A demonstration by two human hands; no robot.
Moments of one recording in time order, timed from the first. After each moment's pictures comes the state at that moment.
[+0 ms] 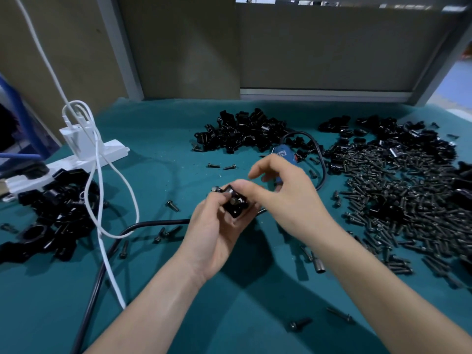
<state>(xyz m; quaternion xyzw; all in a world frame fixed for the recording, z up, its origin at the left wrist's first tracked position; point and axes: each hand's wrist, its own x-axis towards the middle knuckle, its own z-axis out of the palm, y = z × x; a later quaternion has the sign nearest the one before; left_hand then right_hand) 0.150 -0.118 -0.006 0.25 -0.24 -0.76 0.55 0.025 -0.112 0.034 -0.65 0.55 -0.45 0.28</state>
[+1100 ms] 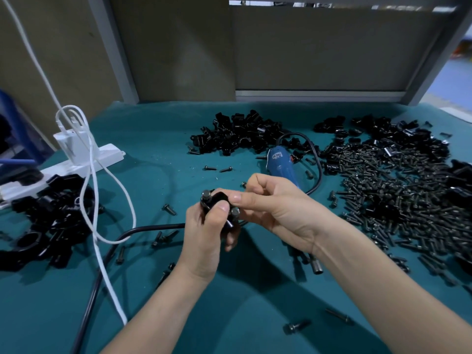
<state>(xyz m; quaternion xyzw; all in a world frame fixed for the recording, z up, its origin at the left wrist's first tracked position) 0.154 -0.108 -0.015 0.30 -0.51 -0.55 0.59 0.025 -0.113 0.035 -0.45 0.35 -0.45 0.69</state>
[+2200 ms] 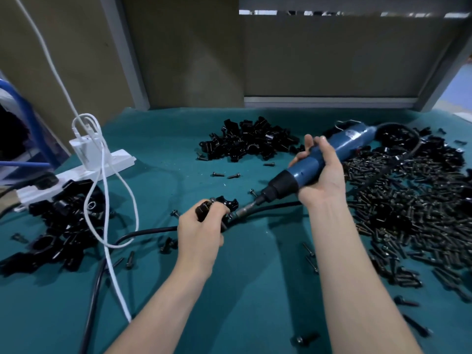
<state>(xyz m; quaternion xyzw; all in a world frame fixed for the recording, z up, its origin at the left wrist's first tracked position) 0.168 -0.135 -0.034 0.50 -0.42 -0.48 0.59 -0.019 -0.189 0.021 -0.09 0.23 -0.76 0.61</state>
